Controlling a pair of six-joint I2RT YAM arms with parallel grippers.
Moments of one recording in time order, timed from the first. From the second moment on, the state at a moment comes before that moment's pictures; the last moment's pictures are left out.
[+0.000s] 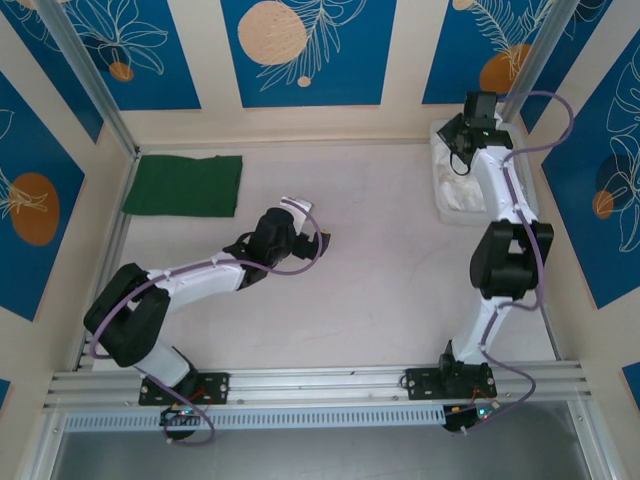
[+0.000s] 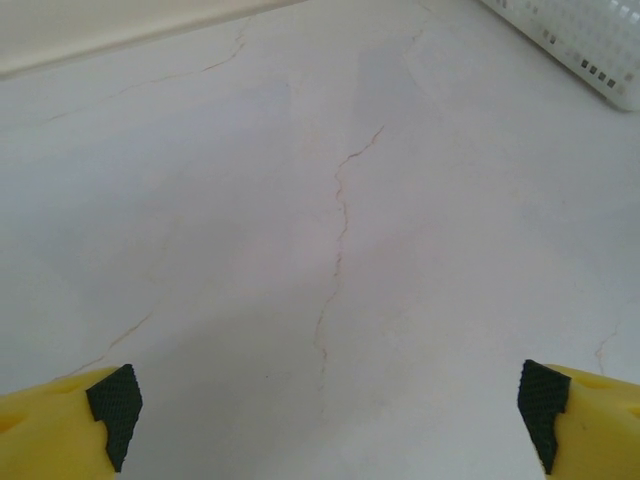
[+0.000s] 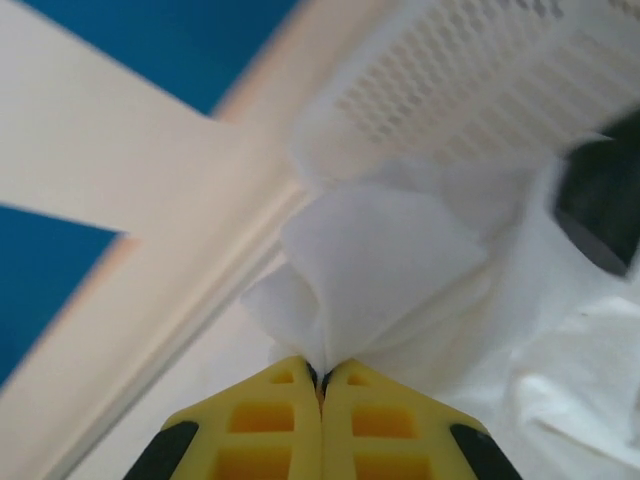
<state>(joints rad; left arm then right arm) -0.73 1.55 0.86 0.17 -0.14 -0.14 -0.05 1.85 1.79 -0.58 0.06 0.78</state>
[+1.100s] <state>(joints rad) -0.74 1.03 0.90 -0.22 -0.45 -0.41 0.49 1.56 2.21 -0.69 -0.20 0.51</state>
